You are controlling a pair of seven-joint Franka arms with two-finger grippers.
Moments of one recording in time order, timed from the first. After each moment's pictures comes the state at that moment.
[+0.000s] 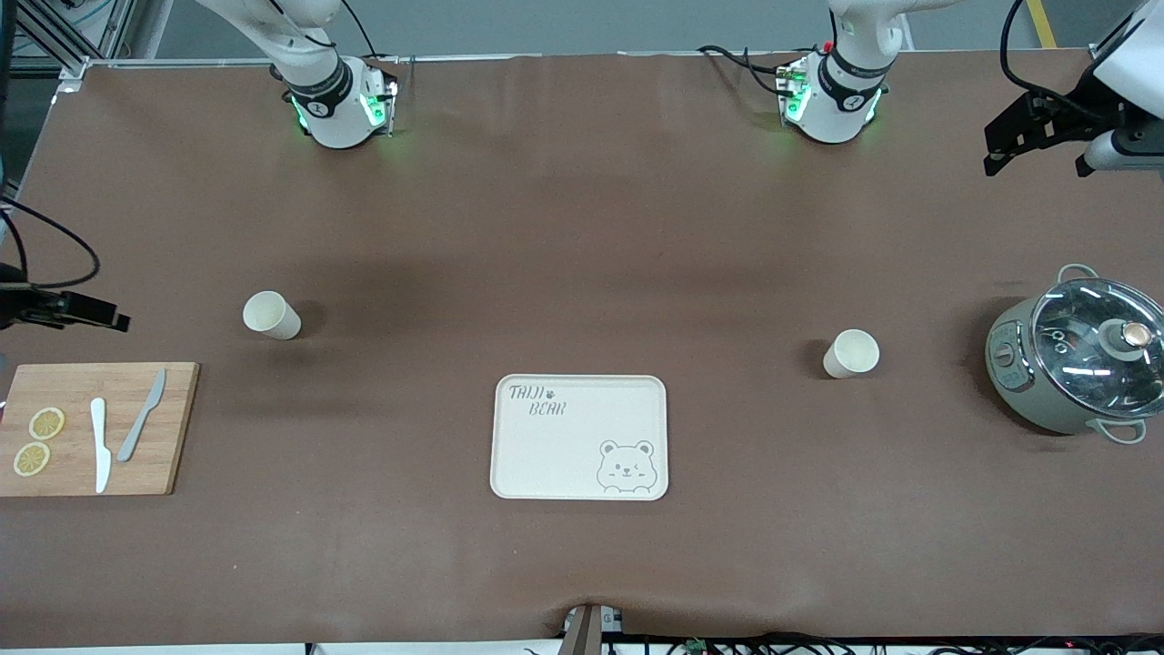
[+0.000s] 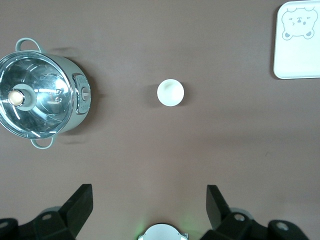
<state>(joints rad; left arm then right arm) 0.14 -0.13 -0.24 -1.58 0.01 1.43 -0.04 -0.24 0.23 0.03 -1.52 0.05 1.65 -0.15</state>
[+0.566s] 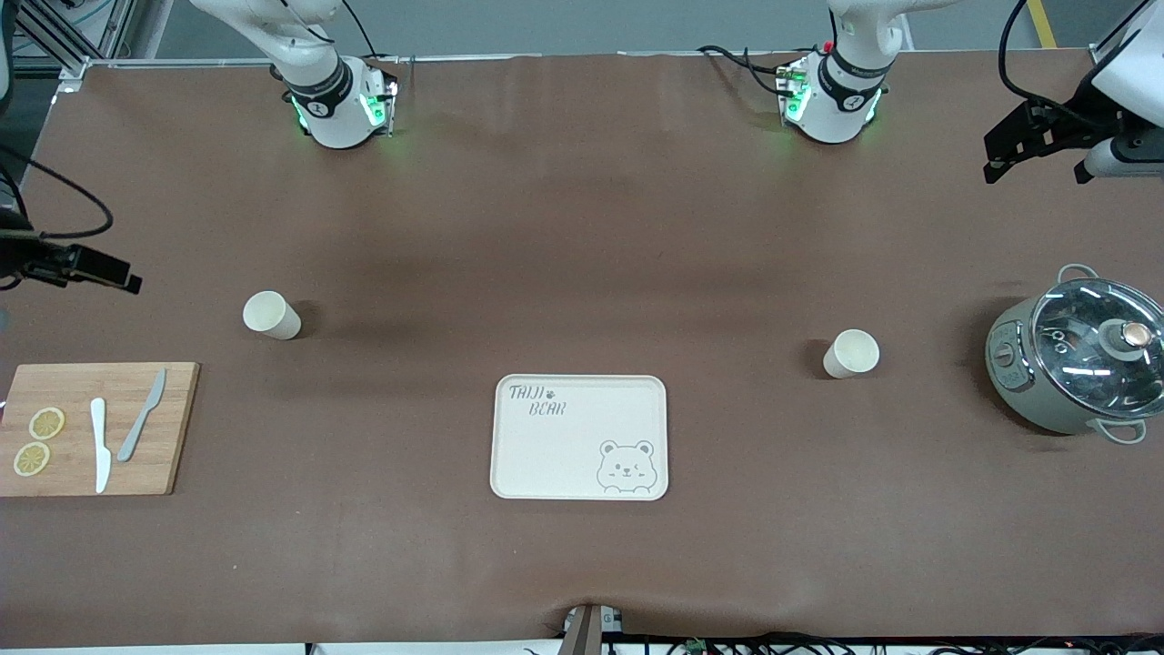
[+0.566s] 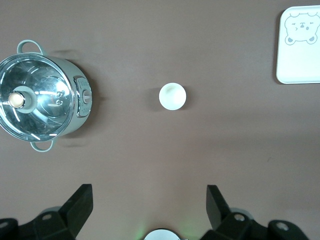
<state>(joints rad) 0.15 -0.14 -0.24 -1.60 0.01 1.46 -0.04 -0.10 0.11 0.05 -1.47 0.03 1.50 0.03</state>
